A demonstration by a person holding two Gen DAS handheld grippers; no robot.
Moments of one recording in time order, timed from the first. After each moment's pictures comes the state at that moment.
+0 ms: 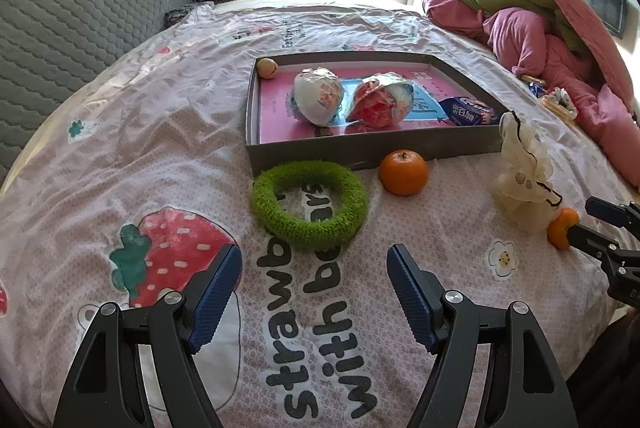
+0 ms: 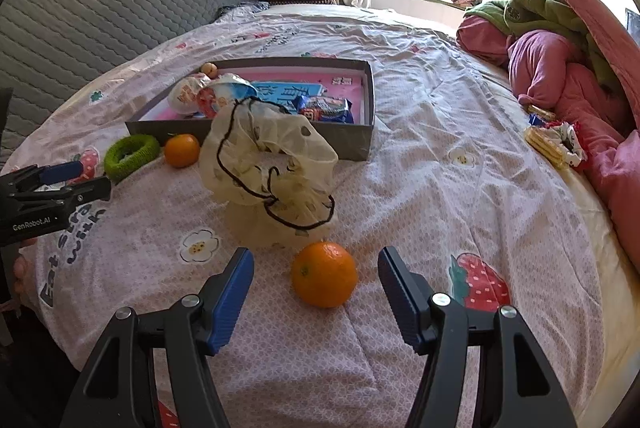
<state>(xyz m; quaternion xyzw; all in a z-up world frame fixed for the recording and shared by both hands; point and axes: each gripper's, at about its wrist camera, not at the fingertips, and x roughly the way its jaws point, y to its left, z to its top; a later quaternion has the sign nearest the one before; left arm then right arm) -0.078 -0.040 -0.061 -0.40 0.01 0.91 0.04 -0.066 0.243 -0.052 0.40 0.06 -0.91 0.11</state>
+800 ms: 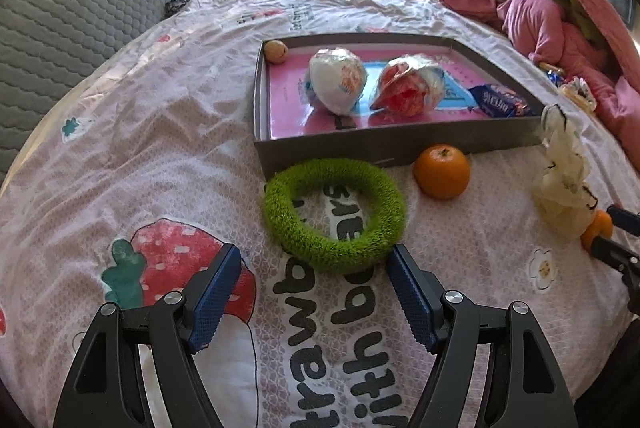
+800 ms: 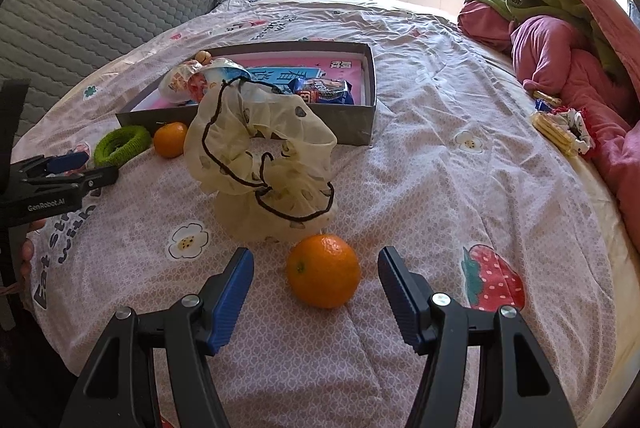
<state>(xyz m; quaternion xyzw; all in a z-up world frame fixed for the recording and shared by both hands) -0.111 -0.046 -0.081 -0.43 0.02 0.90 0.03 -0.074 0.244 -0.065 0.42 0.05 -0.90 0.11</state>
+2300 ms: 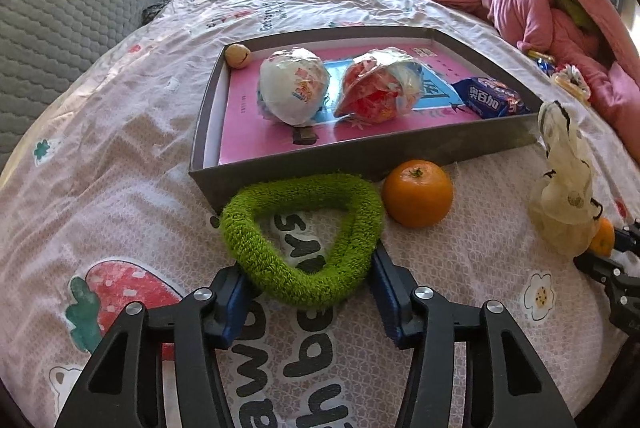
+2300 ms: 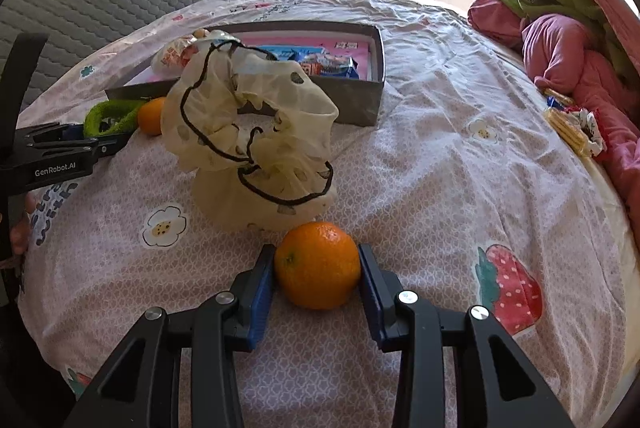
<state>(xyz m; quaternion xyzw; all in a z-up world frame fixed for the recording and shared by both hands) -0.138 -0.017 -0.090 -0.43 0.04 0.90 0.06 -0.086 0.242 -0.088 0.44 0.07 -0.89 0.11</state>
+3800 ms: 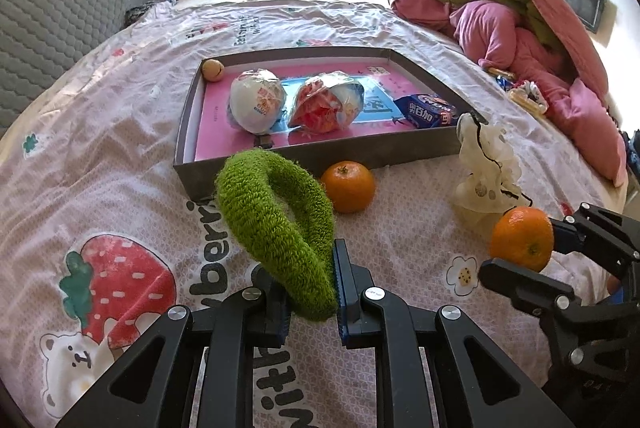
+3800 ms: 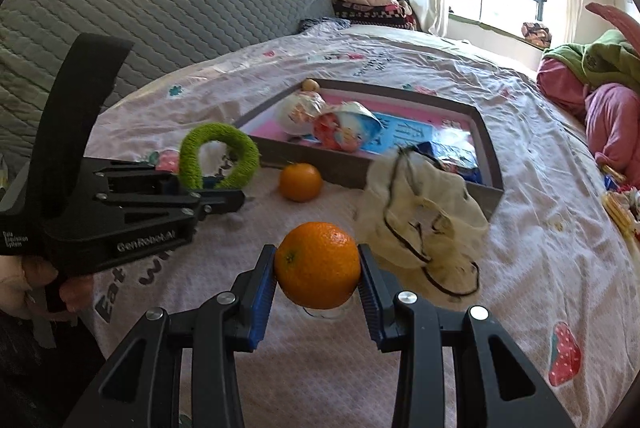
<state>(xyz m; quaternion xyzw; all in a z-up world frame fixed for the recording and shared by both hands) -0.101 -0.014 -0.062 -0.42 0.00 0.90 0.11 -0.066 0.170 -0.045 0.36 0.08 -0.90 0.24</state>
